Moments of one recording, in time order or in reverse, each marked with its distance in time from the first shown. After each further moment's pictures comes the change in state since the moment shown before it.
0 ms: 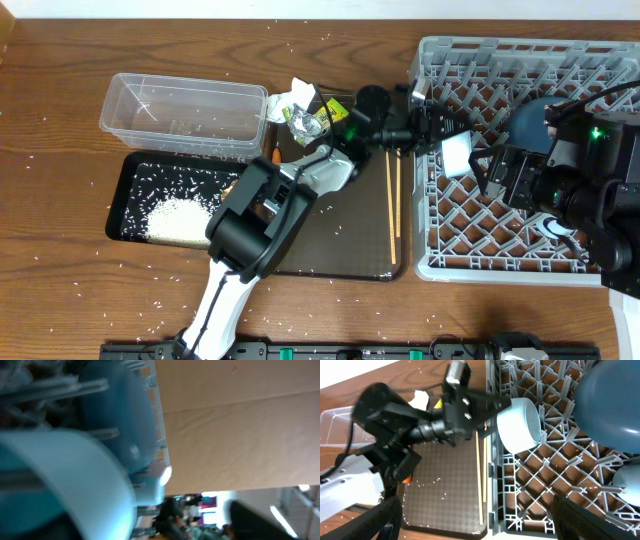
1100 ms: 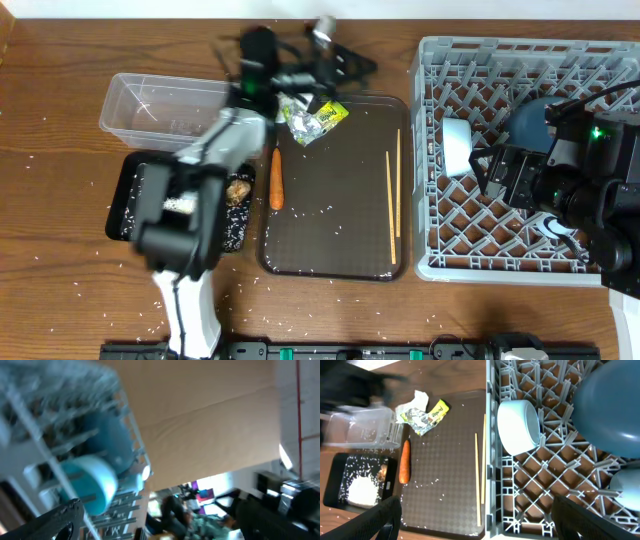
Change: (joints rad) left arm 0.421 -0.219 -0.004 -0.013 0.418 0.013; right arm 0.000 0.000 0.000 0.010 0.004 -0.024
